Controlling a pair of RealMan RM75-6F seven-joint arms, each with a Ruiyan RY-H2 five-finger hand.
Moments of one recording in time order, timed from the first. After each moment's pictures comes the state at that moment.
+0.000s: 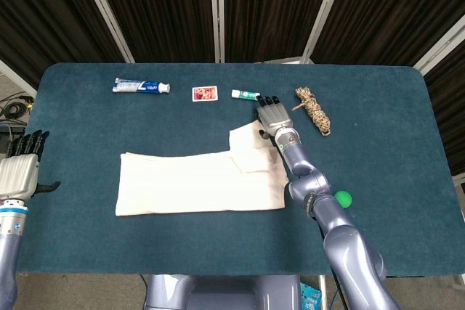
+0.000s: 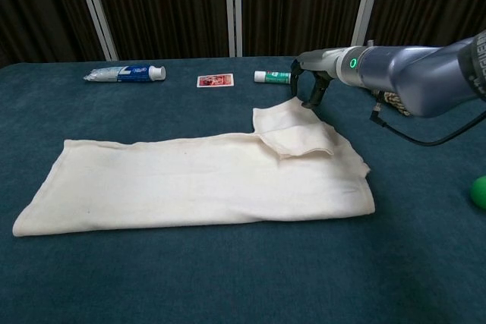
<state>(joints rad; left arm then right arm) -0.35 -1.18 -0.14 -1.57 1.04 1.22 0.27 1.22 -2.02 0.24 -0.21 -1.27 0.35 0.26</state>
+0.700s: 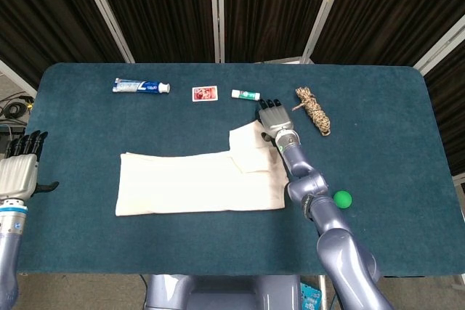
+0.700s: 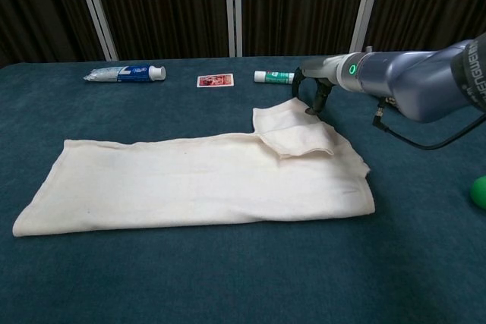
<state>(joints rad) -0.34 -1.20 -0.14 -1.55 1.03 1.21 0.28 1.23 -2.07 0.23 -0.14 -1.30 0.30 0.30</state>
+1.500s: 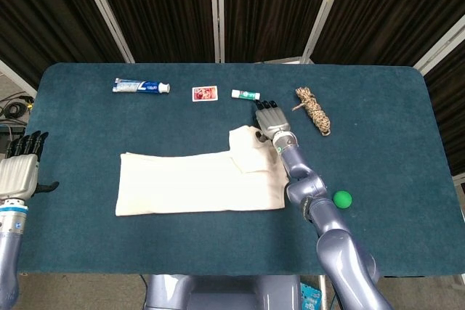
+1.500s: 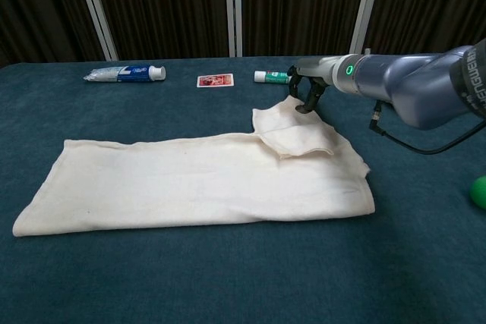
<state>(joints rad) -0.34 -1.20 -0.15 -1.54 1.03 1.20 0.29 1.22 -2.07 0.22 -0.15 -1.33 0.35 0.43</state>
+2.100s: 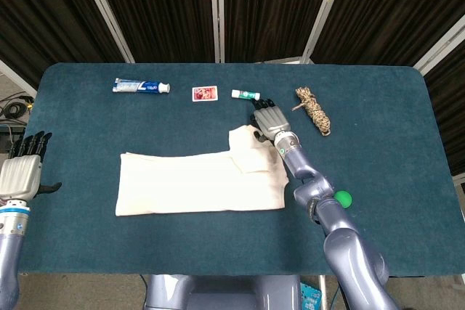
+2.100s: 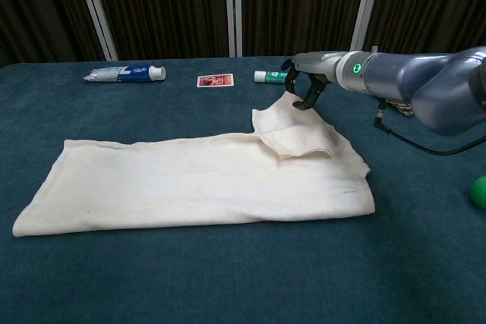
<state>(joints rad) -0.34 -1.20 -0.14 -1.56 1.06 1.21 0.29 1.18 -2.02 0.14 -0.22 -1.43 0.48 0.55</state>
